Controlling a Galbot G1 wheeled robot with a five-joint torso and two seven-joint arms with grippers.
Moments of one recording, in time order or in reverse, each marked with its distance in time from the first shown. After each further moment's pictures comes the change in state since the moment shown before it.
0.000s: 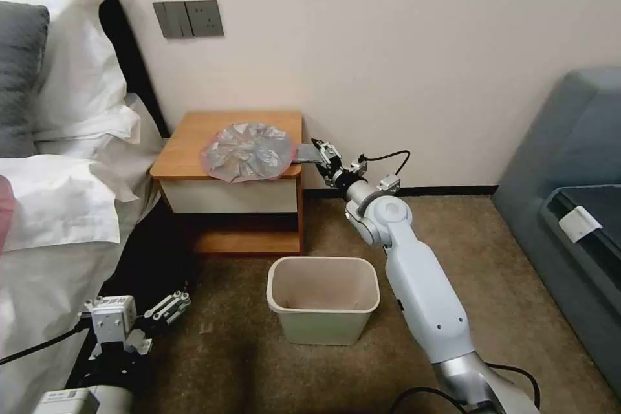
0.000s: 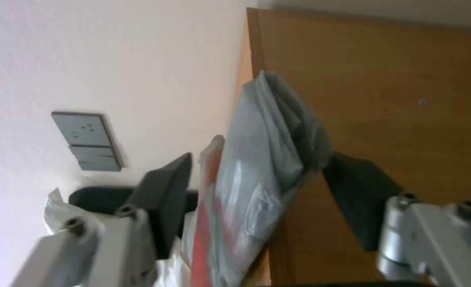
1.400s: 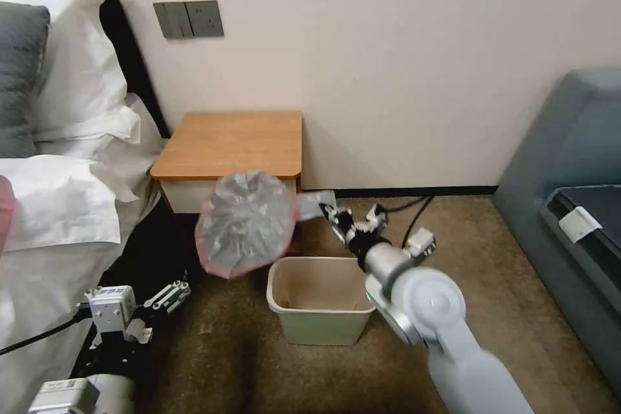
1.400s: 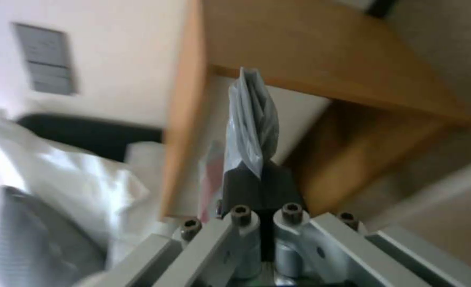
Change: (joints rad) left arm -0.061 0.009 0.003 0.000 -0.018 0.008 -0.006; right arm -0.526 -0.218 -0.083 0.726 -0.086 0.072 0.355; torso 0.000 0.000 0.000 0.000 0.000
